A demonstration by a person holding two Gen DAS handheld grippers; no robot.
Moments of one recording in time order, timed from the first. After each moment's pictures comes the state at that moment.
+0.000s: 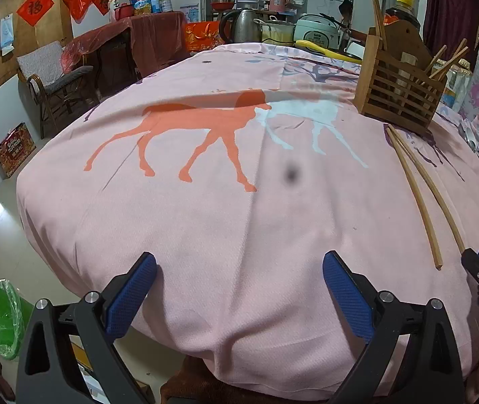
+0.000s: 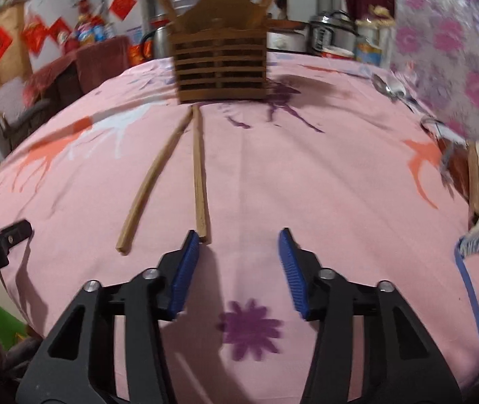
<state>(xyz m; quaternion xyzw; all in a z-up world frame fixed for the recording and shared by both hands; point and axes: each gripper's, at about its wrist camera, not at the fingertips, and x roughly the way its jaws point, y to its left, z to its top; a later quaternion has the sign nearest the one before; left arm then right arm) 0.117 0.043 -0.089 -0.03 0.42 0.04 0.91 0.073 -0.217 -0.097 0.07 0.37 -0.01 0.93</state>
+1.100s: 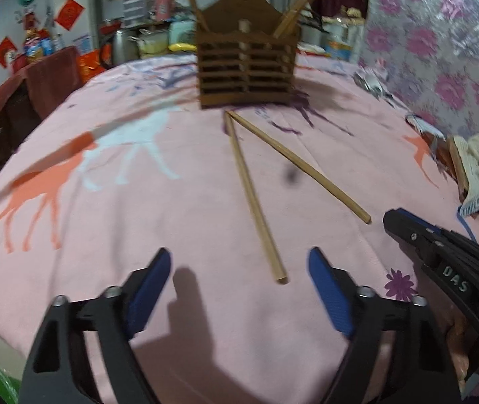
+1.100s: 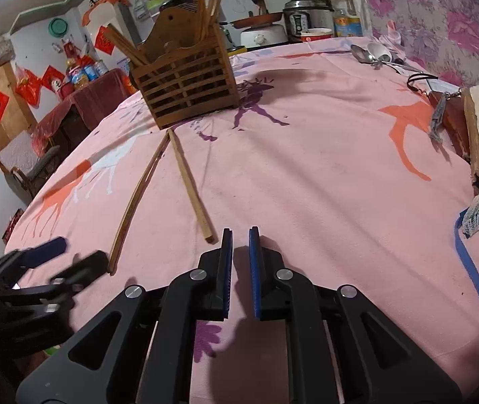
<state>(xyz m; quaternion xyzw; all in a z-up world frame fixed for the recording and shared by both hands) 0.130 -0.088 -0.091 0.06 0.41 -0.16 0.89 0.074 -0.268 -0.101 0.16 0.36 -0.02 0.92</state>
